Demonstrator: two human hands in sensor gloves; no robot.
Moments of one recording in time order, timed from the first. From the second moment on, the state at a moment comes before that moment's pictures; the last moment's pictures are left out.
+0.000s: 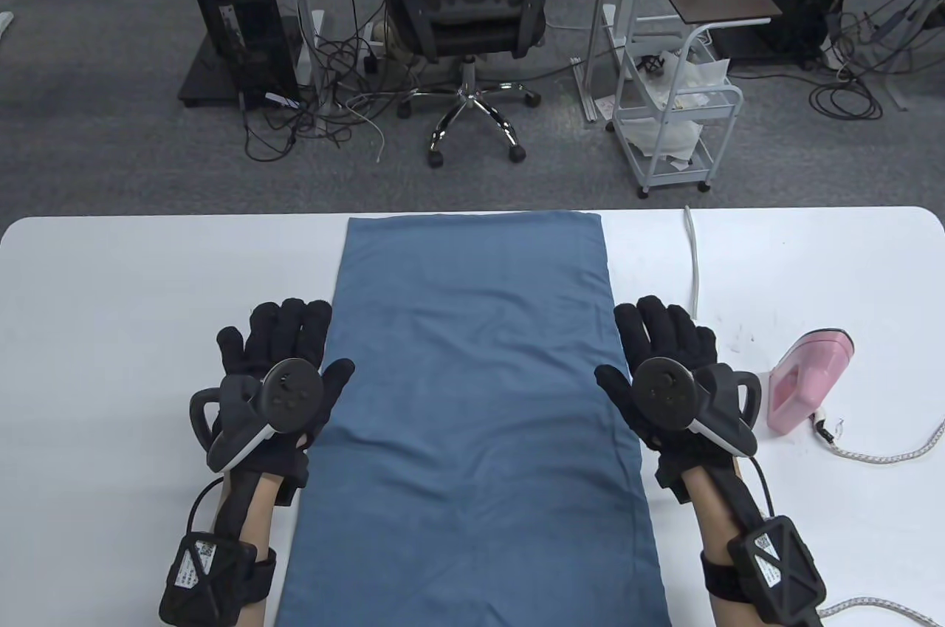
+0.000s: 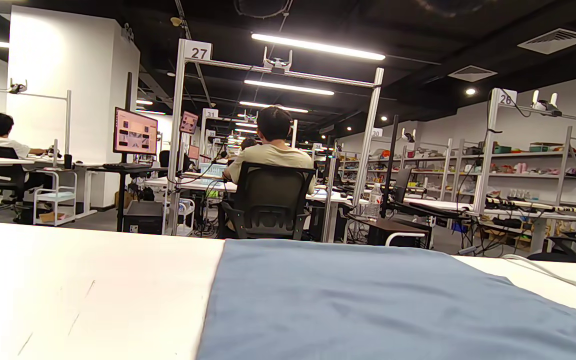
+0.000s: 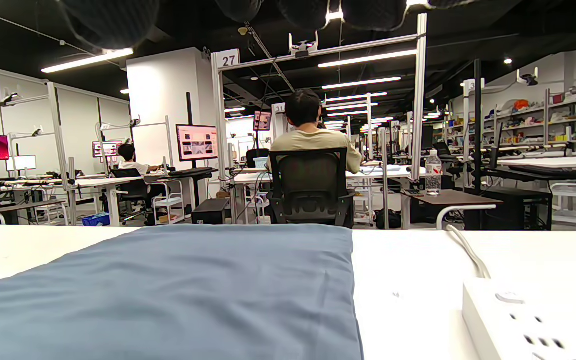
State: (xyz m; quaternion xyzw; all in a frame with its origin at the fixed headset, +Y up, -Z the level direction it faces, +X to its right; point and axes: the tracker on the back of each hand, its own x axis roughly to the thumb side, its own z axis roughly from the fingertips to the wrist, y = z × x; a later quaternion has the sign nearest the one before) left_hand -0.244 -0.633 -0.341 0.10 -0.04 0.07 0.99; right_hand 0.188 -0.629 -0.346 0.10 -0.11 0.99 0.08
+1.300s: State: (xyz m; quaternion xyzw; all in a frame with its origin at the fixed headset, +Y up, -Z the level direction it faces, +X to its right) left_hand -0.247 -0.628 -0.343 0.10 -0.05 0.10 0.99; right_hand 0.243 -0.750 -0.346 -0.04 0.11 0.98 -0.17
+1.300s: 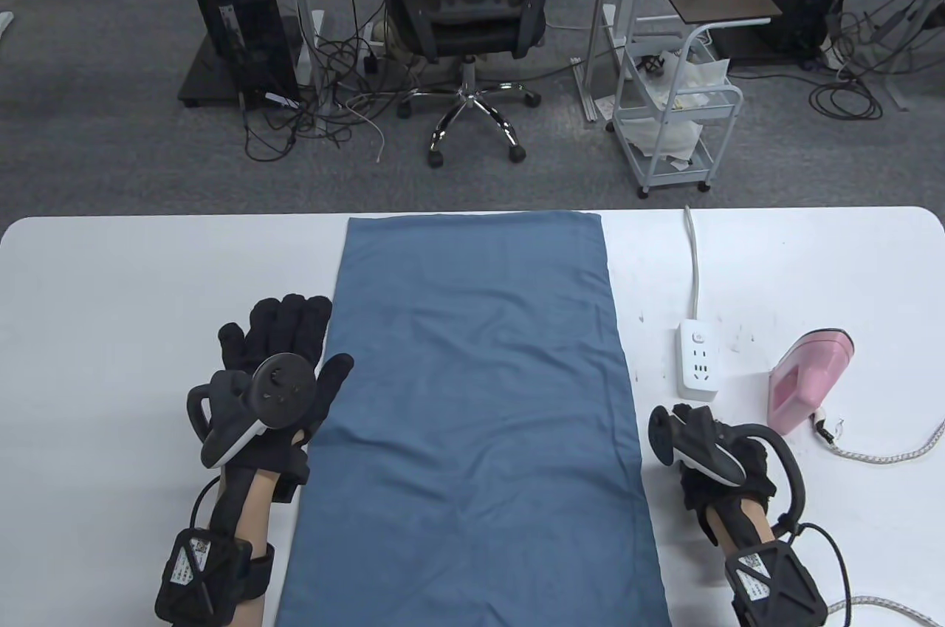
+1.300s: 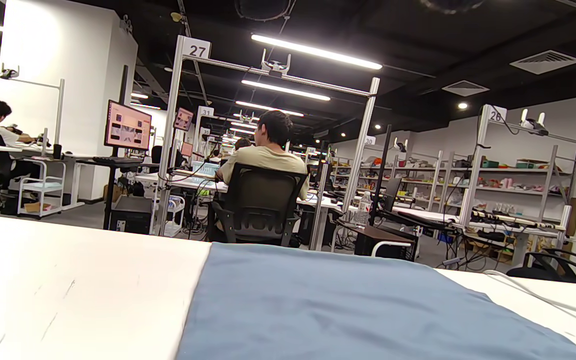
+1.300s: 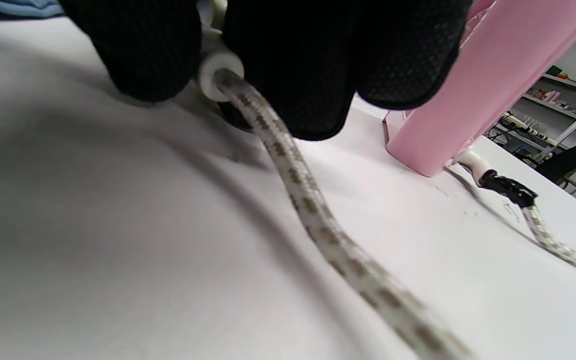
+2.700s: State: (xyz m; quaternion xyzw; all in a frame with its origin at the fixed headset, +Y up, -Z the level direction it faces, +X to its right) left_hand -0.244 -0.634 -0.348 0.08 -0.05 0.09 0.99; right_hand 0.287 -0.724 -0.403 -0.22 0.00 0.97 0.13
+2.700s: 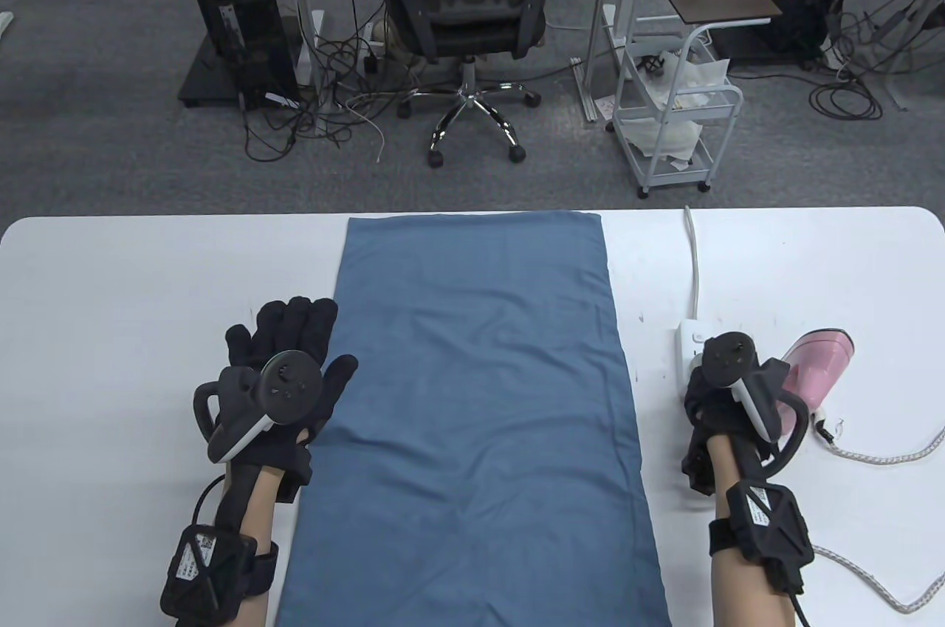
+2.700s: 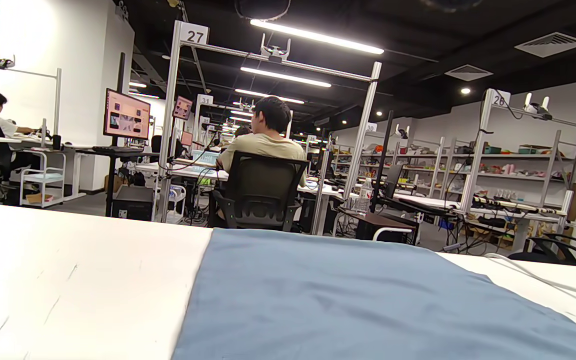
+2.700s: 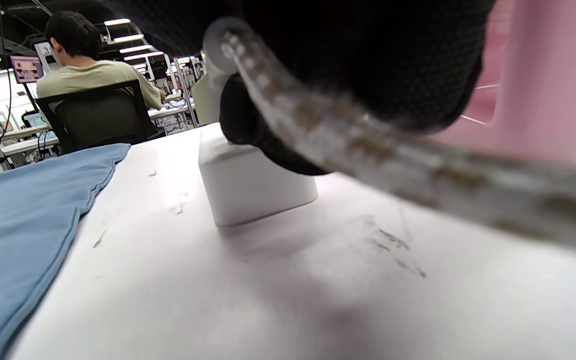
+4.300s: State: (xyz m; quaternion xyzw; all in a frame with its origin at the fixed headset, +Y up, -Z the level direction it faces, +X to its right) left_hand -0.248 -0.637 -0.352 0.07 -0.04 0.09 0.99; right_hand 0.252 -0.748 -0.455 -0.15 0.08 0.99 -0.01
